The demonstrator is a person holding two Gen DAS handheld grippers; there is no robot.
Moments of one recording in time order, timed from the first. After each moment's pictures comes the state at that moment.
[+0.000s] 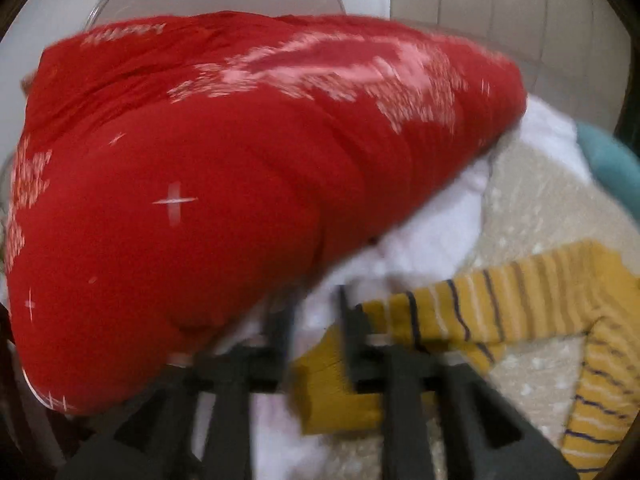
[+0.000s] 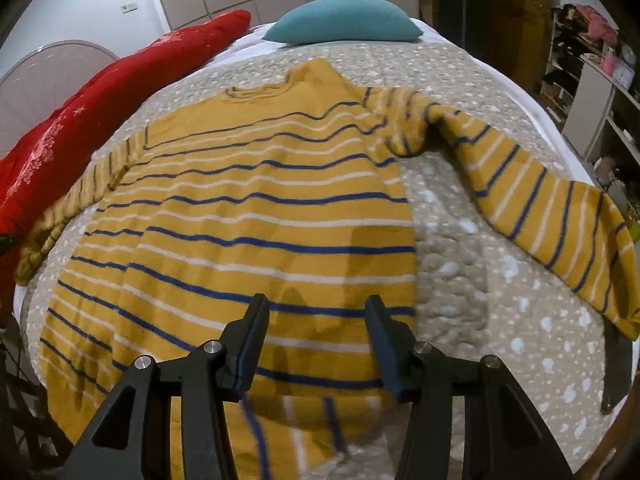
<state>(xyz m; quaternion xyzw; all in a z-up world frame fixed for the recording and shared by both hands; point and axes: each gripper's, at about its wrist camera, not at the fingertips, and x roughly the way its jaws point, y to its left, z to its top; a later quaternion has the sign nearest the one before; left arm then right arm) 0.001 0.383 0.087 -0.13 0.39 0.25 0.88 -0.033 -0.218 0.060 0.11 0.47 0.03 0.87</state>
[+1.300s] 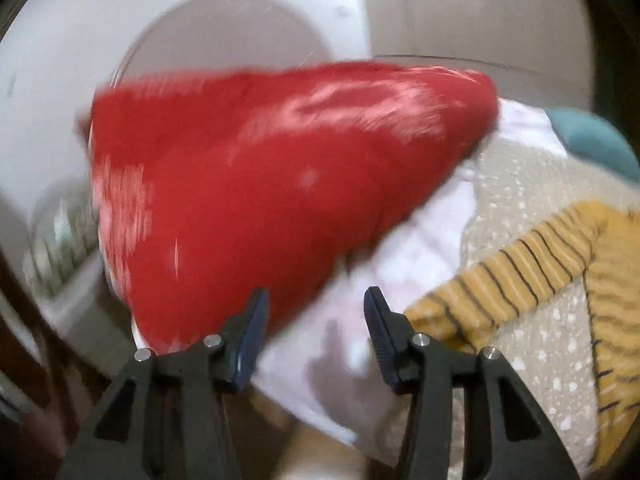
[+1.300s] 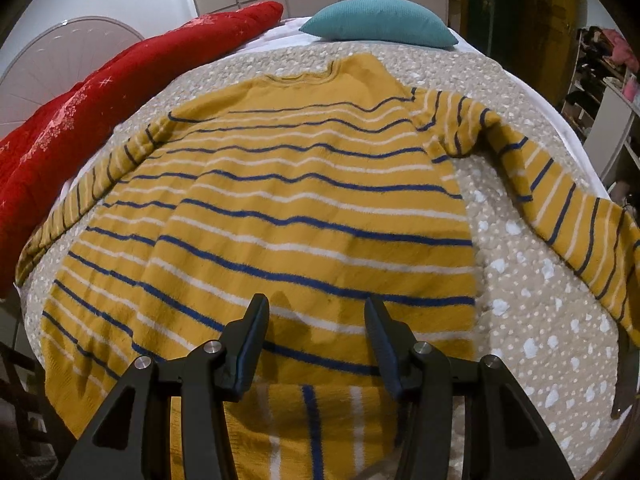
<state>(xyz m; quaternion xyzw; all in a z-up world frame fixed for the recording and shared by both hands) -0.120 0.374 0.109 -0.05 0.34 0.26 0.90 -0.038 -0.184 0.057 0.07 0.47 0.06 0.88</state>
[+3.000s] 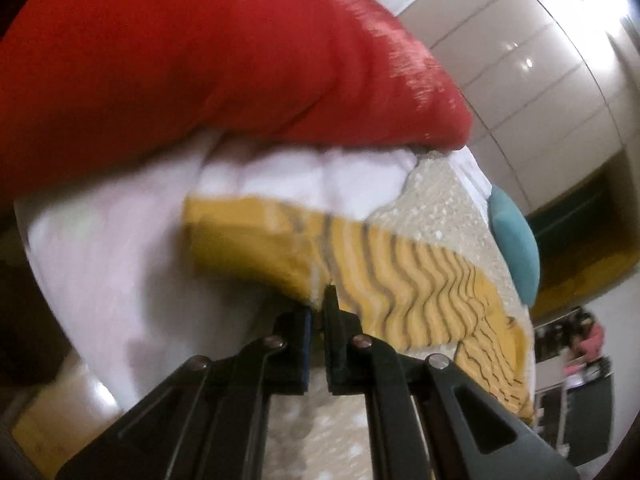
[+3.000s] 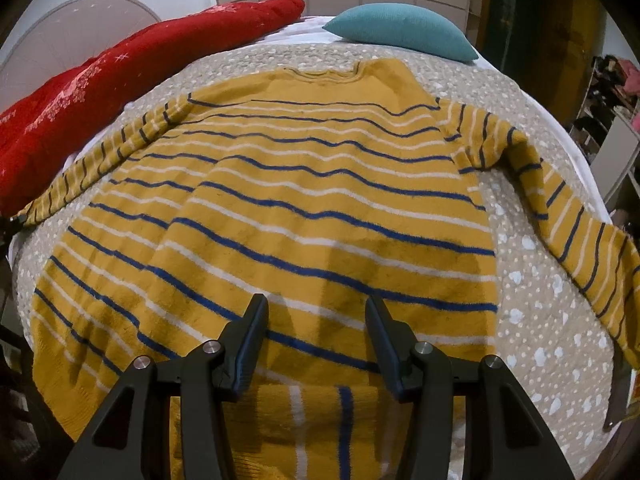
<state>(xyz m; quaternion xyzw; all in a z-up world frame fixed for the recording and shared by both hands) -0.035 0.374 0.036 -0.38 0.36 0.10 0.84 -0.039 -0.161 0.050 0.03 0.47 0.07 0.88</state>
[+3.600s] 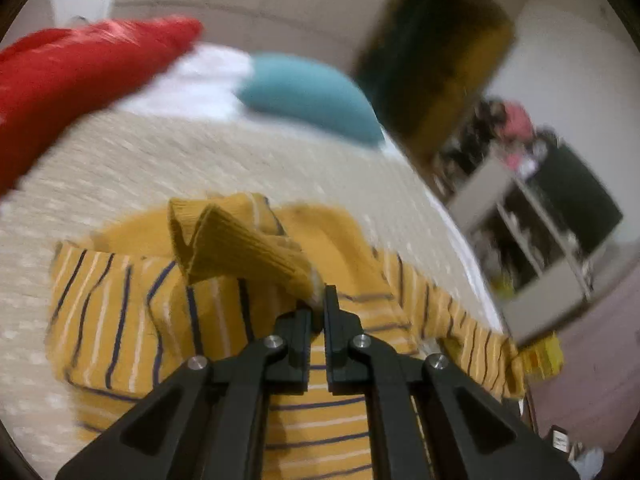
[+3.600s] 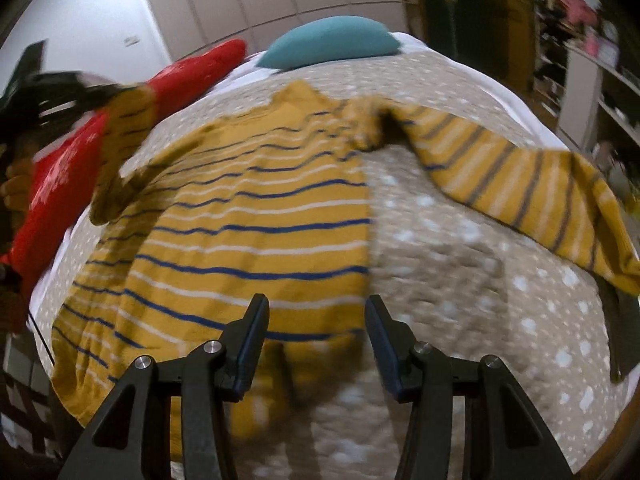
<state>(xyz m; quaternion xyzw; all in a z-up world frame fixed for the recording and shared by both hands) 0.146 -0.052 0.134 -0.11 0.43 -0.22 0.87 -0.085 -0.261 0.050 0.16 0.43 0.02 0.89</state>
